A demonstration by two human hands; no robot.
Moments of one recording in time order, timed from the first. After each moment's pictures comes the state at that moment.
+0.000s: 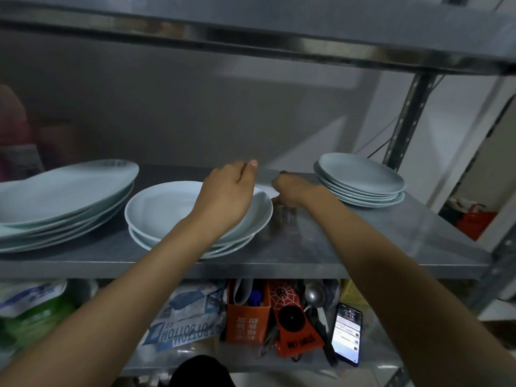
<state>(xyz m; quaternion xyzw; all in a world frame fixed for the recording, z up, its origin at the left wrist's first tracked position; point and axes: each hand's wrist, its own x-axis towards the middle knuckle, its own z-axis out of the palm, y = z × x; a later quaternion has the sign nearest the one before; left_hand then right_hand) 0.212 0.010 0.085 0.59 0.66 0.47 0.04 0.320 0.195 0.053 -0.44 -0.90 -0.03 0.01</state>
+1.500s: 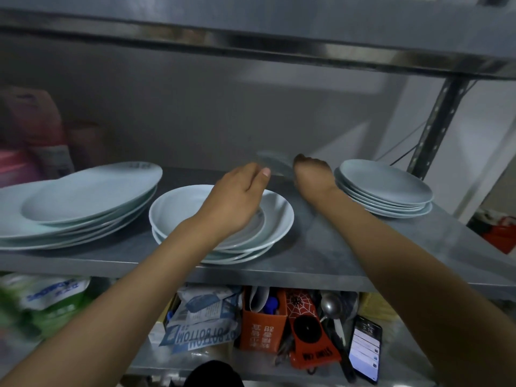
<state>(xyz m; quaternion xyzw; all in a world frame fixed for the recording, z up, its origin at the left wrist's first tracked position) 0.181 0.011 0.078 0.63 0.64 0.43 0.04 0.305 0.179 0.077 -0.46 -0.84 -0.23 0.17</state>
